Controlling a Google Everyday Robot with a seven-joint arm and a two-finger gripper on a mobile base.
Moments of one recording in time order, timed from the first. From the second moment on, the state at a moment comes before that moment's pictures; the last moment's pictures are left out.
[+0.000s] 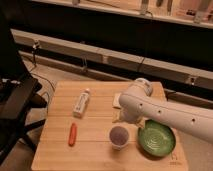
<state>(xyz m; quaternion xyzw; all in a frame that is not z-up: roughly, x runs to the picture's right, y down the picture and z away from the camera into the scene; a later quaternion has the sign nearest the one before) 0.123 0.173 0.697 -0.24 -0.17 -0.58 0.76</state>
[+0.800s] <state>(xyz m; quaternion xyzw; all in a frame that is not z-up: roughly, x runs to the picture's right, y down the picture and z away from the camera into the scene) 0.120 0.214 0.667 -0.24 -0.23 -0.63 0.71</state>
